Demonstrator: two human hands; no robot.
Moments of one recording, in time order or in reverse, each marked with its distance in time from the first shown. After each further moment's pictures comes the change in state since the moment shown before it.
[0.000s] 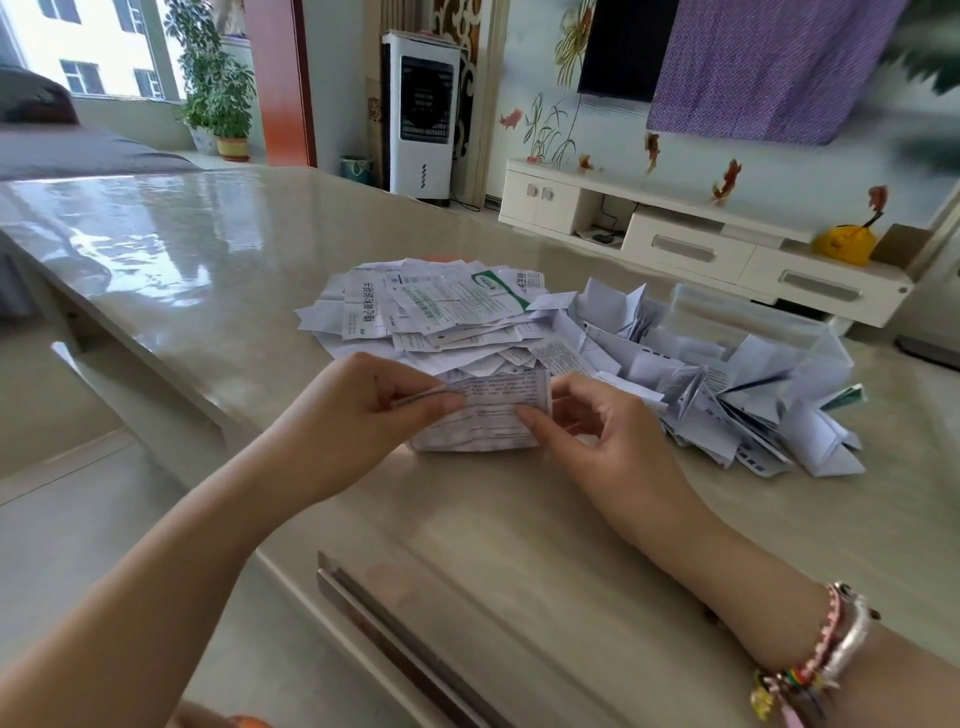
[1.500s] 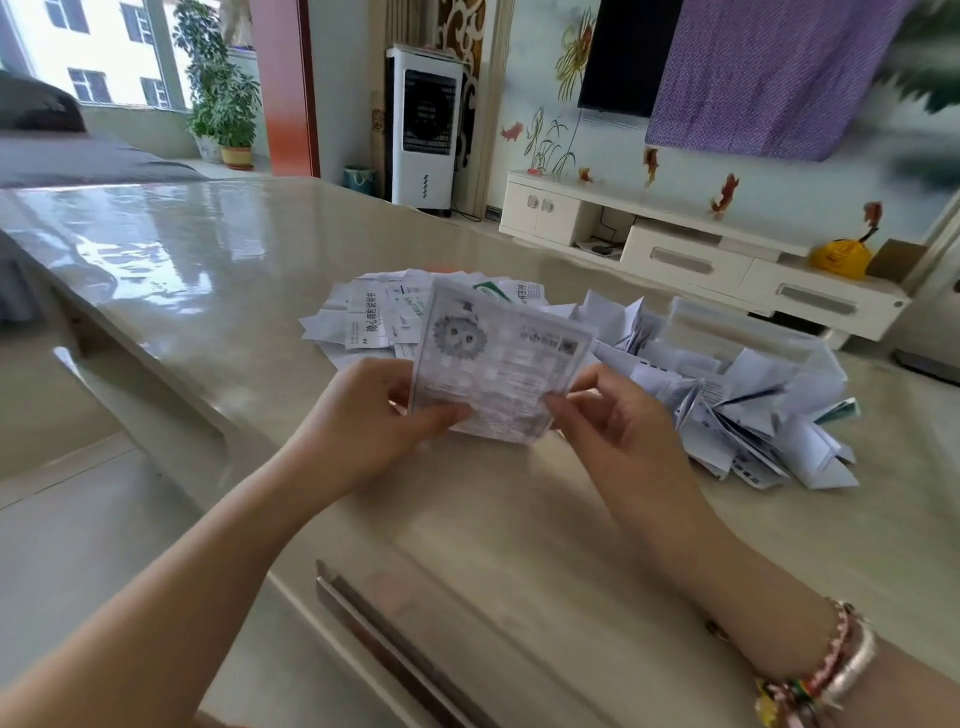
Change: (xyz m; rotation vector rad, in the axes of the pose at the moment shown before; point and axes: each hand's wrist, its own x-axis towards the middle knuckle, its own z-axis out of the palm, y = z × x) left_hand 0.013 -0.007 0.009 0.005 0.199 -0.052; right_hand 0.001 -0.013 -0.005 0.096 0.106 0.030
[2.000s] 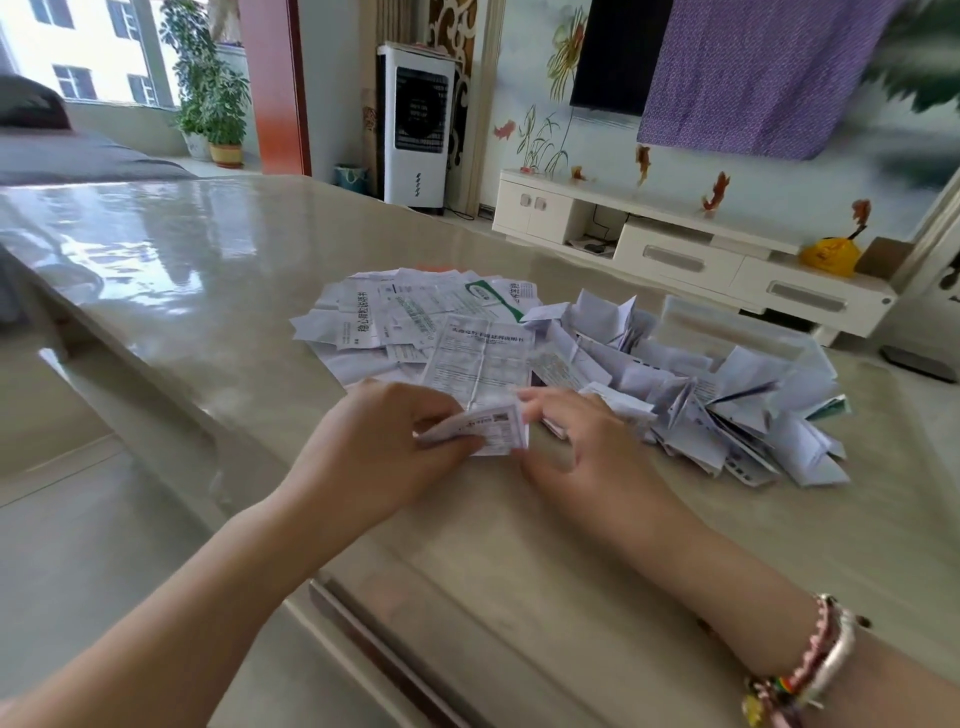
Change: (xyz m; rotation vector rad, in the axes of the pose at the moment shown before) left_hand -0.014 0.007 0.009 0.352 -0.027 0.176; right_hand 0.001 0.012 0.004 -0.460 -0.200 -0.055
